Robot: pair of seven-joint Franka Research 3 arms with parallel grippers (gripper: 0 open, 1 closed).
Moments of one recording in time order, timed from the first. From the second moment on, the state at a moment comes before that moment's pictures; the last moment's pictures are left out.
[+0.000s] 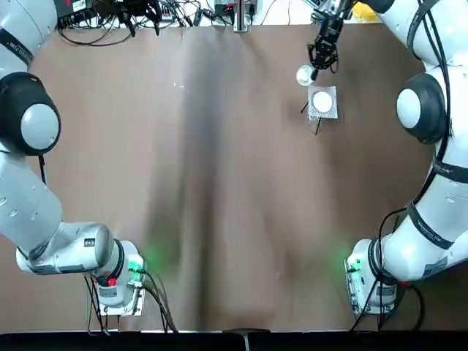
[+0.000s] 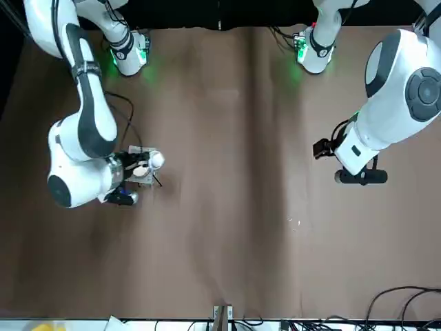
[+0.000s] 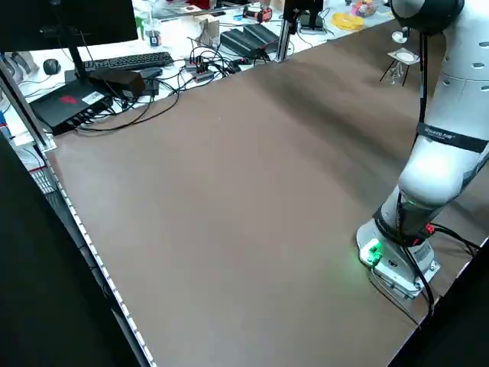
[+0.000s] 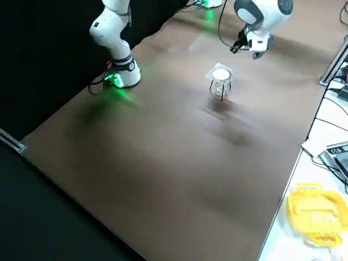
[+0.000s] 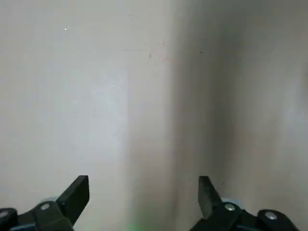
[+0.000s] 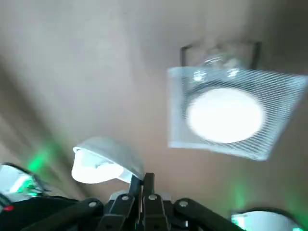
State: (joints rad) left arm 0.03 0.28 -0.35 -1.44 0.03 1.58 -0.30; right arm 0.26 0.53 -0.08 -1.41 0.42 1.43 0.18
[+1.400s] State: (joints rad) left arm -0.04 -0.02 -0.20 -1.61 0.03 1.51 -0.14; right arm 0.17 0.63 -0.07 -1.46 0.29 1.44 -0.07
